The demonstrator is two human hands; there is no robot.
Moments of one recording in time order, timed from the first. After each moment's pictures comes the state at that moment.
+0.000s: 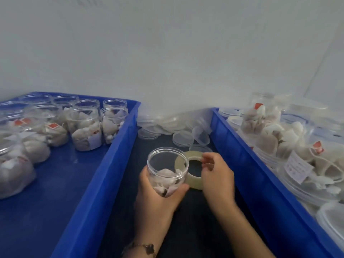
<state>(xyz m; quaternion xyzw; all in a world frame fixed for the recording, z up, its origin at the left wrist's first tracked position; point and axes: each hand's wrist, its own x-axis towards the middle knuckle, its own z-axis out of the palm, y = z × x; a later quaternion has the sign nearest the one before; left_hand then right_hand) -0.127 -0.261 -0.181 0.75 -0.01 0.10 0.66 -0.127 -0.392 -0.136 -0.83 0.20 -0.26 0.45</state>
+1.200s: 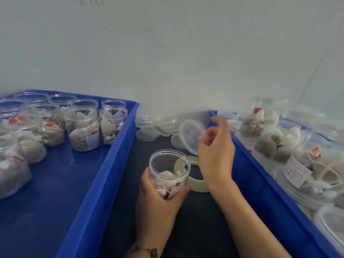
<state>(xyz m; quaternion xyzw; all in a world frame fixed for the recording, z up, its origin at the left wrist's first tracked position) -0.123 -0.266 -0.186 0.74 -0.02 0.11 0.66 -0.095 -0.389 -0.095 -0.81 0.09 -0.45 0.37</state>
